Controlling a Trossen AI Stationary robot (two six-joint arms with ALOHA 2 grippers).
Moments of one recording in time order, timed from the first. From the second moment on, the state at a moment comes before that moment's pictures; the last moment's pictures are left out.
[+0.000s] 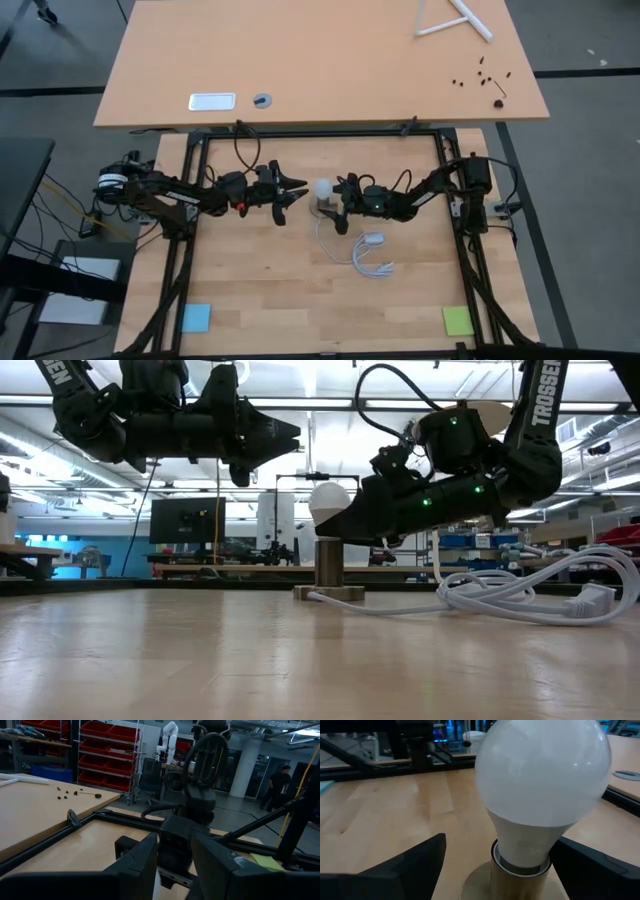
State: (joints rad) left arm 0.16 1.41 0.42 1.10 0.00 -0.19; right arm -0.09 1.92 0.61 1.11 0.17 0.06
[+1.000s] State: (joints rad) left arm 0.16 1.41 0.42 1.10 0.02 -0.20; right arm -0.06 1.92 0.66 1.03 0.27 -0.02
